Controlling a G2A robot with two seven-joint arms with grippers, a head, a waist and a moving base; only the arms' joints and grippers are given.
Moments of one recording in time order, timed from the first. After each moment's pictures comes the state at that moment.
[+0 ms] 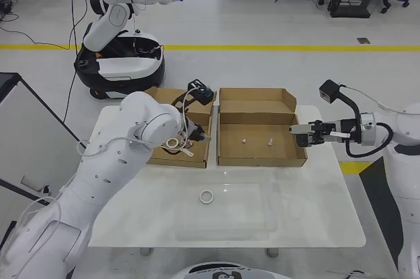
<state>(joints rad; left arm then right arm) 0.76 -1.18 -0.87 -1.74 0.85 -0.09 -1.43 -1.15 -0.93 1.58 -1.66 0.12 0.10 1.54</state>
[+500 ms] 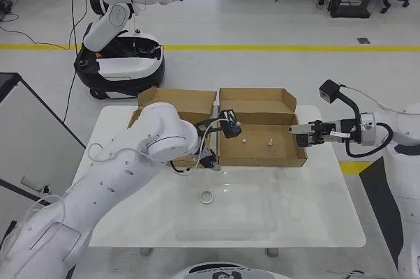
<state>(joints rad) 0.74 -1.17 -0.74 -1.82 0.72 -0.34 -1.48 -1.15 -0.93 1.58 -1.66 0.12 0.10 1.54</state>
